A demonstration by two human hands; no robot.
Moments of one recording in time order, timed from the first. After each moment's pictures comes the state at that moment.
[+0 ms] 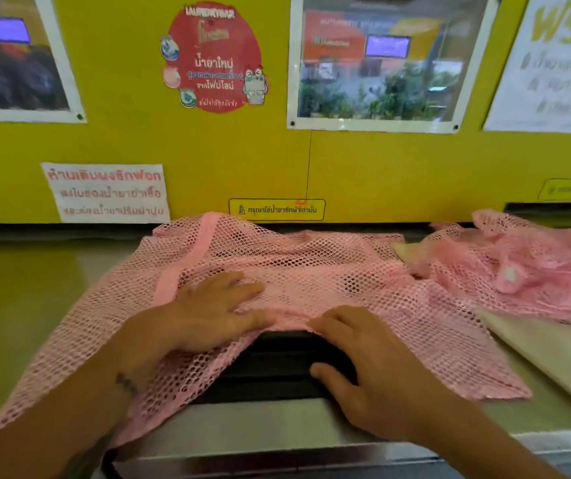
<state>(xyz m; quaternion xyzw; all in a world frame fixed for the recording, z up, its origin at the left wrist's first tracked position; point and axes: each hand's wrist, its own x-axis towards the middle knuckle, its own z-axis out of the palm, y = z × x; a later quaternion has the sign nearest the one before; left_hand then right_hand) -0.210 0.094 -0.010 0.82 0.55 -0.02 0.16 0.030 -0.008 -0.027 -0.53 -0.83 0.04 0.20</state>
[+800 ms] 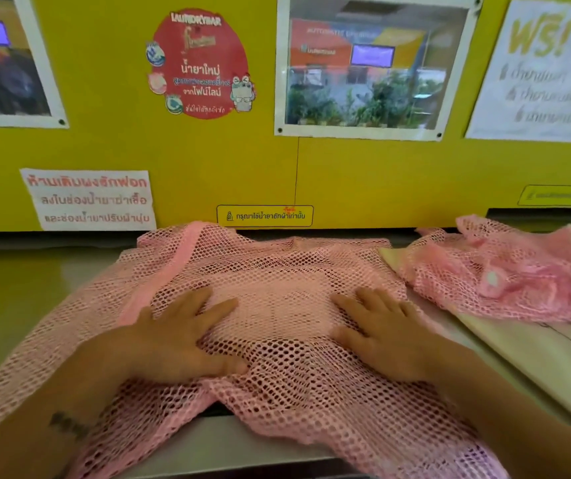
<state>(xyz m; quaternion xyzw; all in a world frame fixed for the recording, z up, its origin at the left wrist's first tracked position) -0.228 0.073 -0.003 0.80 0.55 -0.13 0.20 0.083 0.046 -0.030 -0.67 -0.74 0.11 0.00</state>
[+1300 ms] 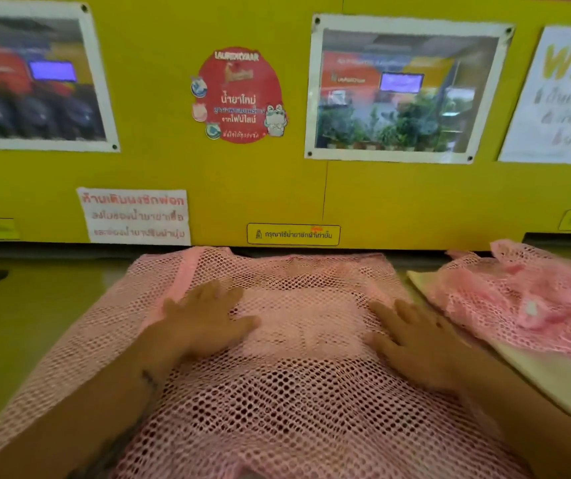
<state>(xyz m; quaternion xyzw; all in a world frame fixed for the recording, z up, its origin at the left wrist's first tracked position) -0.234 0.126 -0.019 0.75 0.65 -0.01 0.10 0.097 0.070 -0.030 -0.71 -0.70 0.10 -0.02</state>
